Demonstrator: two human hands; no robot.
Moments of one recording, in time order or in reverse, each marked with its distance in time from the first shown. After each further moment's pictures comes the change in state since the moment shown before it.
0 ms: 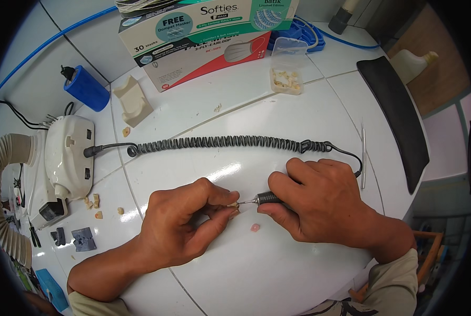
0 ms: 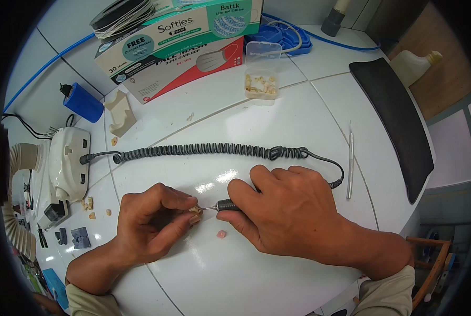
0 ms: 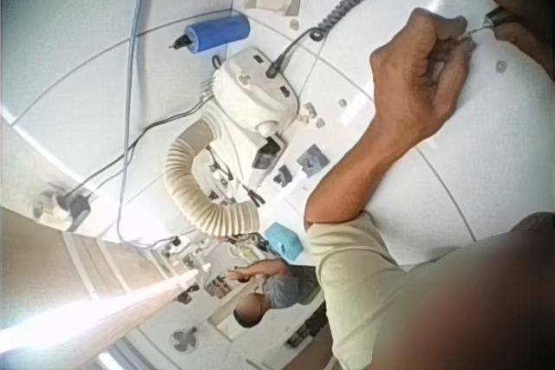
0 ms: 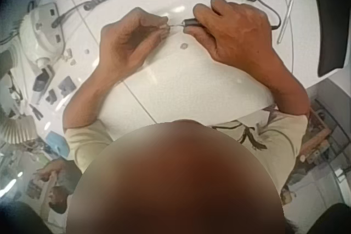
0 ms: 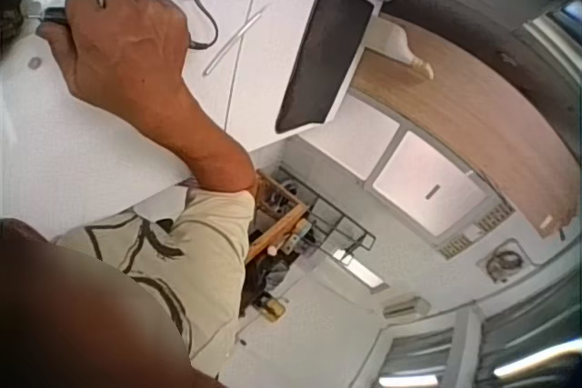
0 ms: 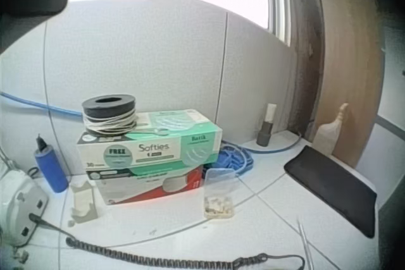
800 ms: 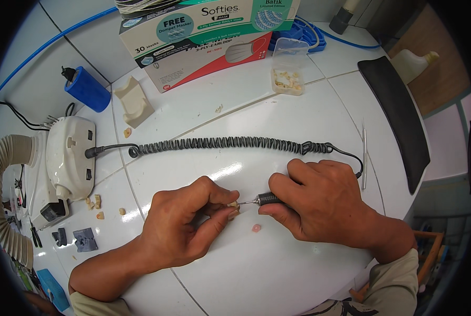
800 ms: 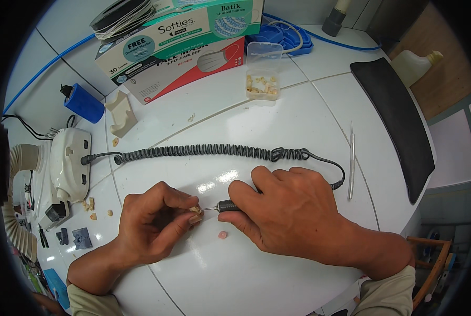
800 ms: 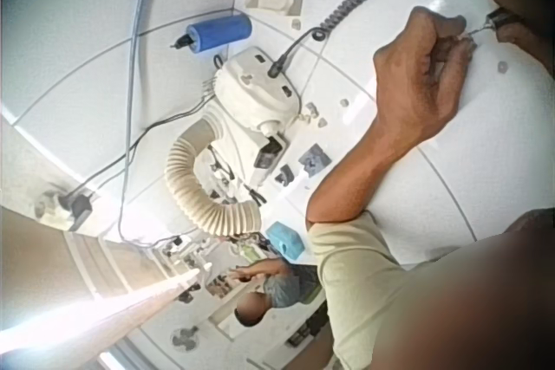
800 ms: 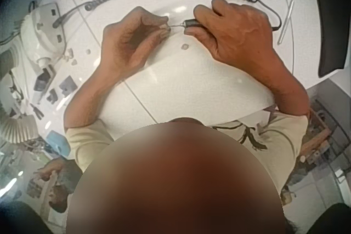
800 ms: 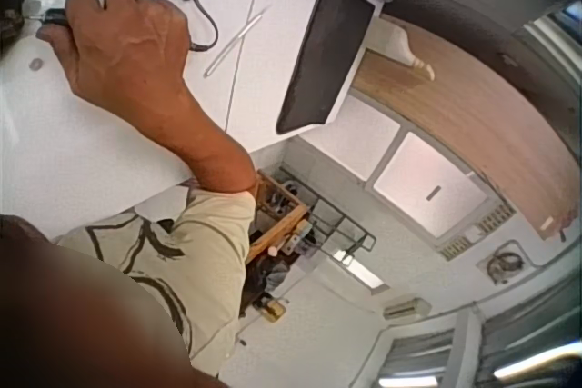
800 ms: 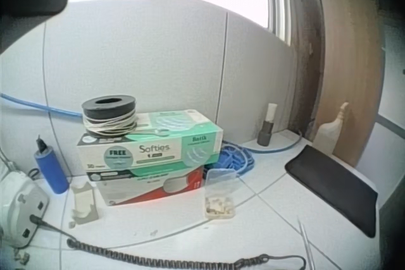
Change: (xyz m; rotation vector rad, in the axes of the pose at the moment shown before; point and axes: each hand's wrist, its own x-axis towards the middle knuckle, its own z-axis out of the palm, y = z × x) left_hand -0.002 -0.001 0.001 -0.060 -0.006 -0.094; right_hand -0.001 0.001 -0.001 0.008 0.003 -0.004
